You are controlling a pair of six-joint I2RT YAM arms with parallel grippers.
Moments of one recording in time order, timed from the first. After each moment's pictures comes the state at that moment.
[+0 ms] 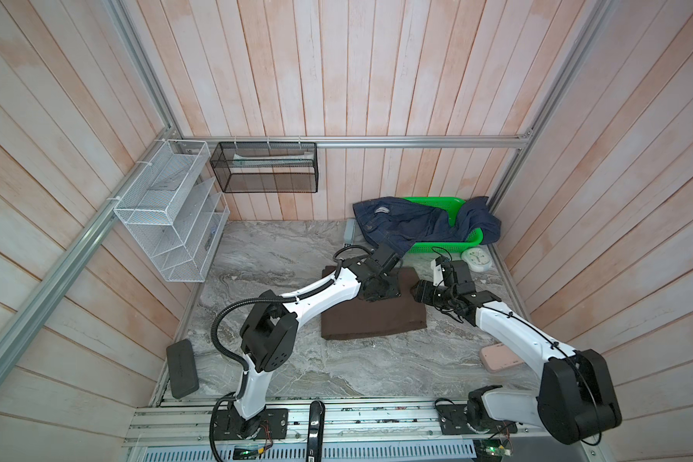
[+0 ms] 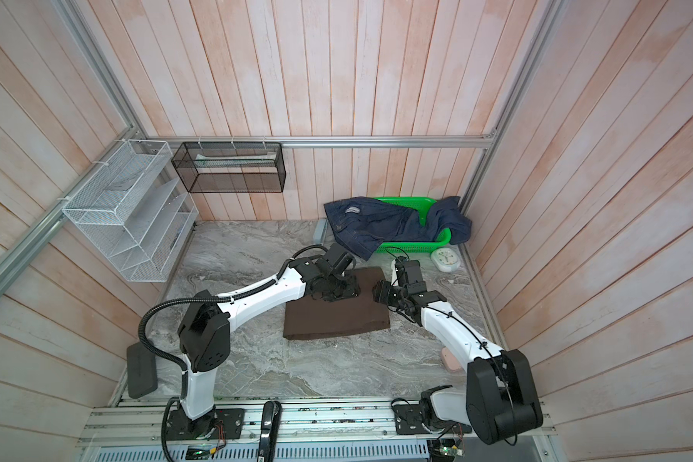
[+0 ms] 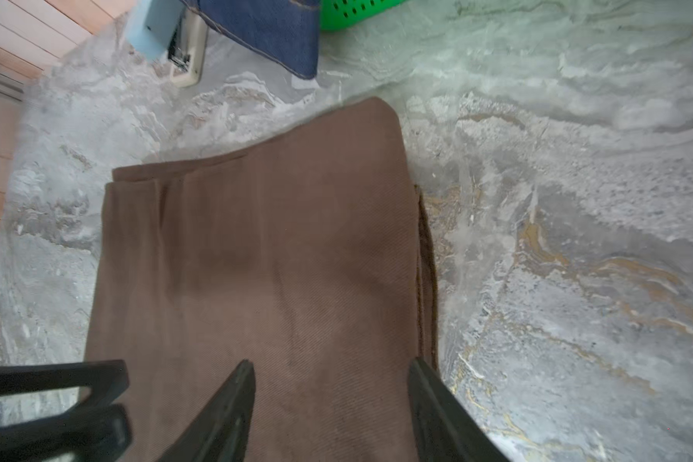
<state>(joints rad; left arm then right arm) -0.85 2.02 1.69 -0.69 0.08 -0.86 0.29 1.32 0.78 -0.31 -0.16 0.49</state>
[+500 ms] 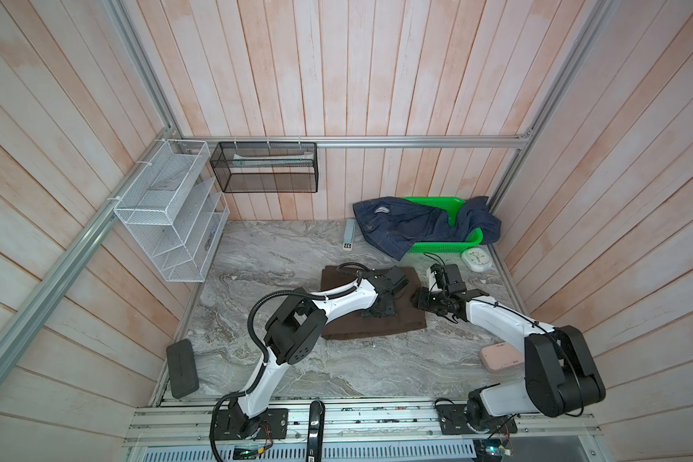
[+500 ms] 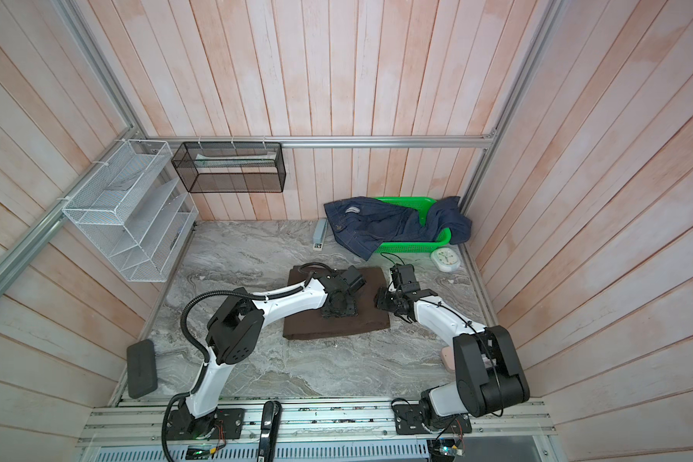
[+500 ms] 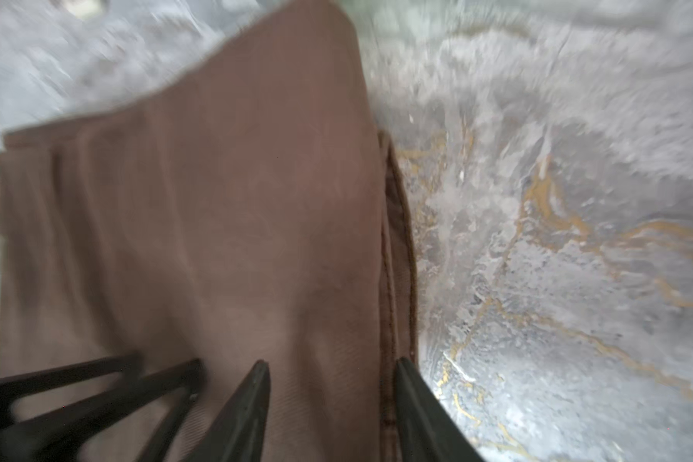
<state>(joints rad) -0.90 2.20 1.74 -0.83 -0.13 -0.90 0.29 1.46 0.76 -0.30 -0.15 0.48</state>
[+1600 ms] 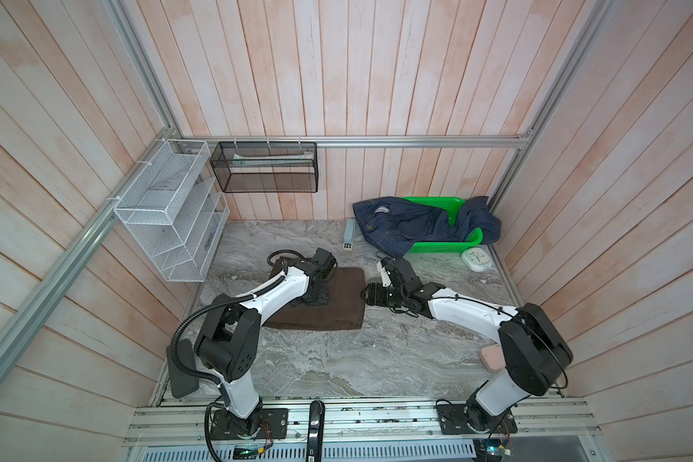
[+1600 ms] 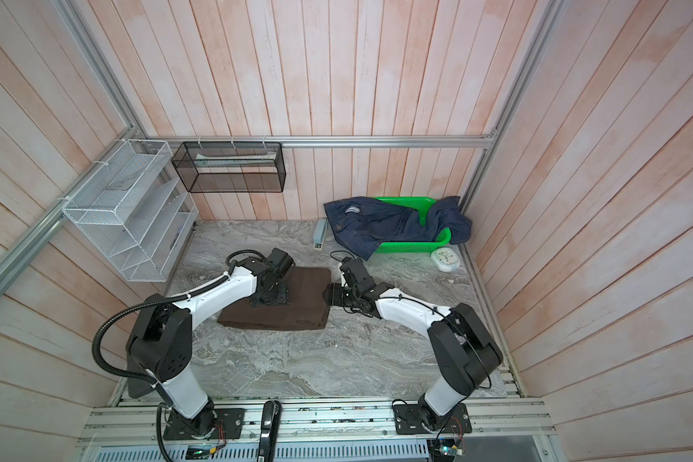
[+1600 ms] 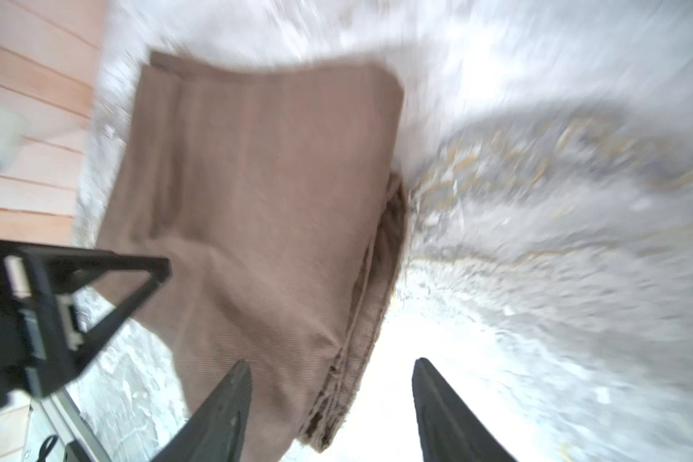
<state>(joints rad) -0.52 1.75 1.29 -0.90 -0.22 -0.57 0.66 1.57 0.97 -0.18 -0.16 0.64</state>
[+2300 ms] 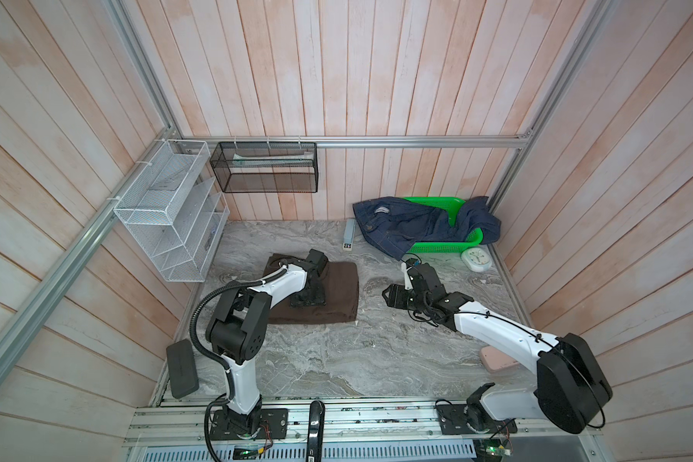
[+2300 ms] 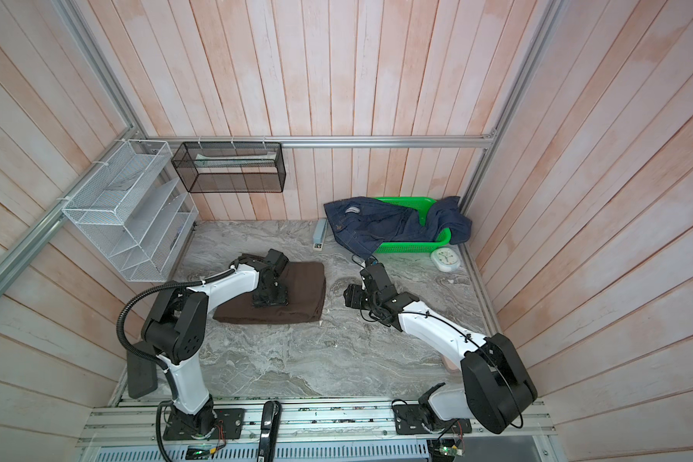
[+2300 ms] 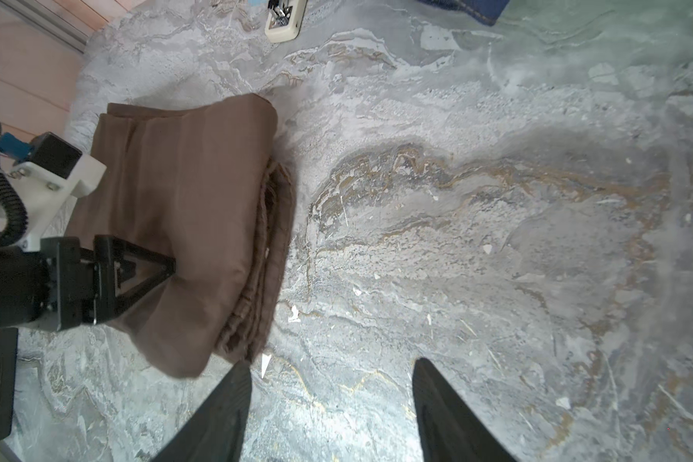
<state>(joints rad) -0.39 1.92 1.31 -0.78 -0.11 -0.48 0.58 1.37 0.82 -0.23 -0.04 0.62</state>
